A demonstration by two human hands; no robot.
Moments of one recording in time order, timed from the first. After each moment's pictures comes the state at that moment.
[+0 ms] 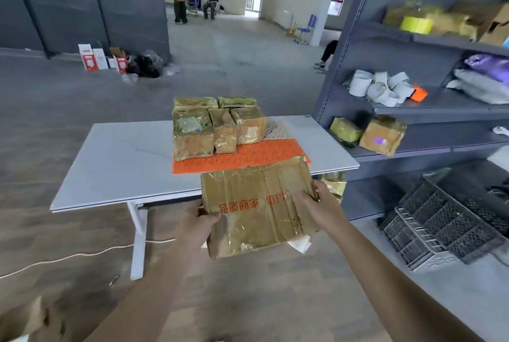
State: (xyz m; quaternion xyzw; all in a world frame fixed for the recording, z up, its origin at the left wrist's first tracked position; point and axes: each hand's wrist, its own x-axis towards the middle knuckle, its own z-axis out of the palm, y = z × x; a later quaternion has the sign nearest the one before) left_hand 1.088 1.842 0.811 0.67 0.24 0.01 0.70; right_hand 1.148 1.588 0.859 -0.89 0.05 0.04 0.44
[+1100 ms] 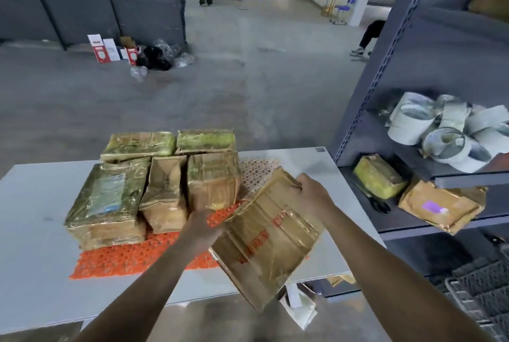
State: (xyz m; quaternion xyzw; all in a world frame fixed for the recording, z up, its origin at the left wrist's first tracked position) left_hand 1.540 1.751 0.794 0.86 0.23 -0.10 0.44; right_hand 1.667 1.521 0.830 -0.96 -0.07 0.12 0.24
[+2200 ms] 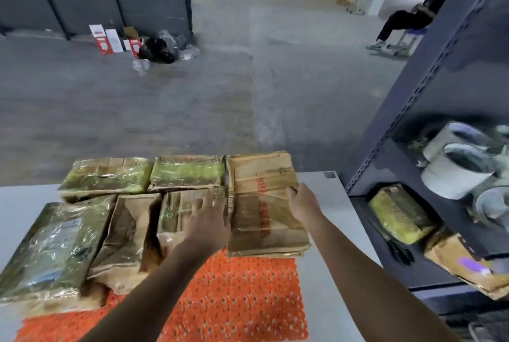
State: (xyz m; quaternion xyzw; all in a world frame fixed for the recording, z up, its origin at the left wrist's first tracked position) left_hand 1.716 1.740 0.795 0.98 0.15 -0.06 0.15; right_hand 1.839 1.551 0.784 -0.92 0.01 0.15 0.36
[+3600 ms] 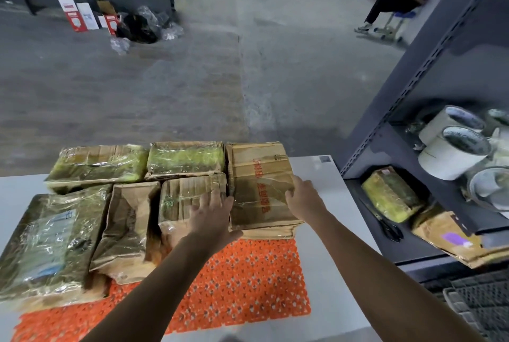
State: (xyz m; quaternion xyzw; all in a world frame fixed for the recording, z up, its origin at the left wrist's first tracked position) left_hand 1.705 1.749 0.774 0.99 0.04 -0.11 0.03; right_hand 1.821 1.549 0.763 -0.98 -0.06 0.13 0.16
